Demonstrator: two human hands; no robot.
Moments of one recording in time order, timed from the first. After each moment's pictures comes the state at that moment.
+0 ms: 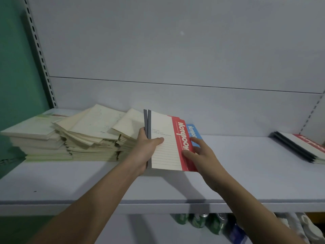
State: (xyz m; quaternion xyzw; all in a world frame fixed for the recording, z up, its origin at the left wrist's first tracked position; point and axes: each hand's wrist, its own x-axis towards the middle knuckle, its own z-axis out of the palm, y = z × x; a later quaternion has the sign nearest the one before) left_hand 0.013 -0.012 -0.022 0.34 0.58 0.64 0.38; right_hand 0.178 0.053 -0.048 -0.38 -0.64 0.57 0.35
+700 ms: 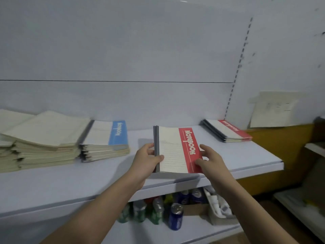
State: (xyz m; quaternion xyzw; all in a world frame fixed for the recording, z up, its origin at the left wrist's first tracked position) left_hand 0.255 0.071 -0.070 0.44 0.60 0.53 0.41; right_hand 0.447 0.109 -0.075 -0.52 -0.60 0.45 0.42
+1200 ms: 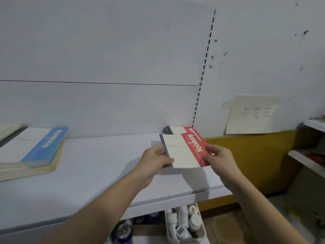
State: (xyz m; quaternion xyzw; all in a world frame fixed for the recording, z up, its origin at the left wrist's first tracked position) left_hand 0.447 0.220 -0.064 0.45 0.54 0.52 0.49; right_hand 0.649 0.269 -0.059 -0.57 -0.60 0.39 0.41
